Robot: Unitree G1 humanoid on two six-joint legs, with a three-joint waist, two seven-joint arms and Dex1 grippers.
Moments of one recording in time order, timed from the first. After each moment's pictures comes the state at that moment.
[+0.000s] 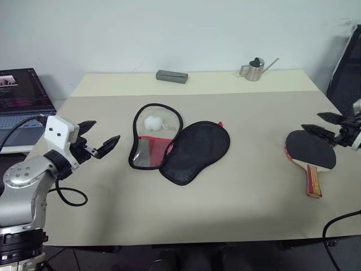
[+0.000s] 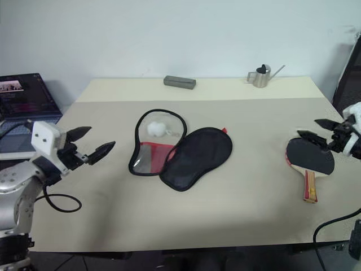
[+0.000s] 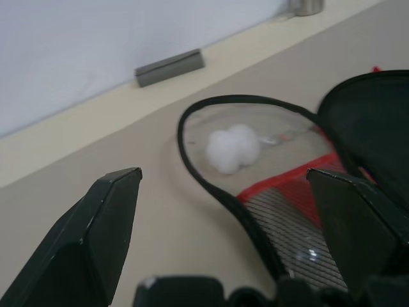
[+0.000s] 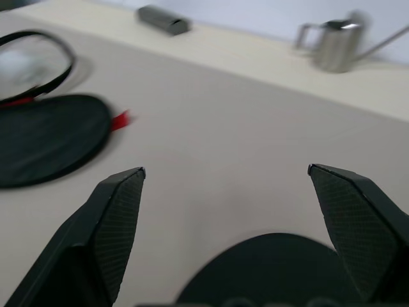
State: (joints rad) left arm -0.21 0.77 0.40 -0.08 -0.42 0.35 -0.78; right arm -0.65 -0.92 -0.29 0.61 0.32 0.31 1.18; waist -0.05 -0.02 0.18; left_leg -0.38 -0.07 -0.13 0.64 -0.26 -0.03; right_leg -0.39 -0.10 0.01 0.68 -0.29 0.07
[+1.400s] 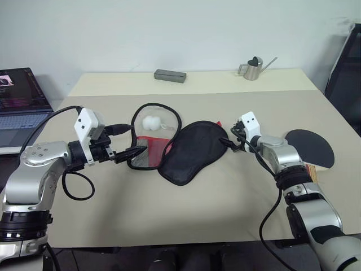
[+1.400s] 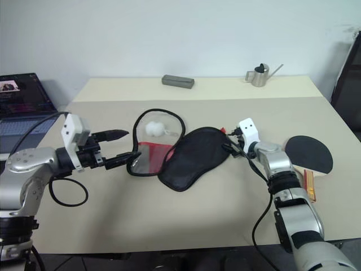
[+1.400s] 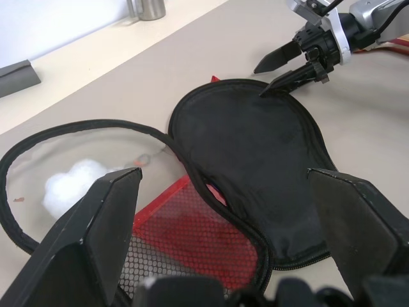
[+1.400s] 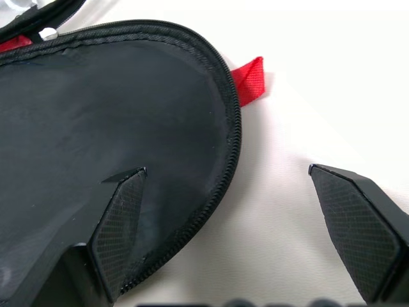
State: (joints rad) left arm -0.36 0.84 0.22 -0.07 -0.50 0.45 -1.05; right arm -0.86 -0.35 0.07 0.68 0.11 0.42 0.63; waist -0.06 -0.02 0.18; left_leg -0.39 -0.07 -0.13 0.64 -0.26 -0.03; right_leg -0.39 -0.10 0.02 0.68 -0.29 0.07
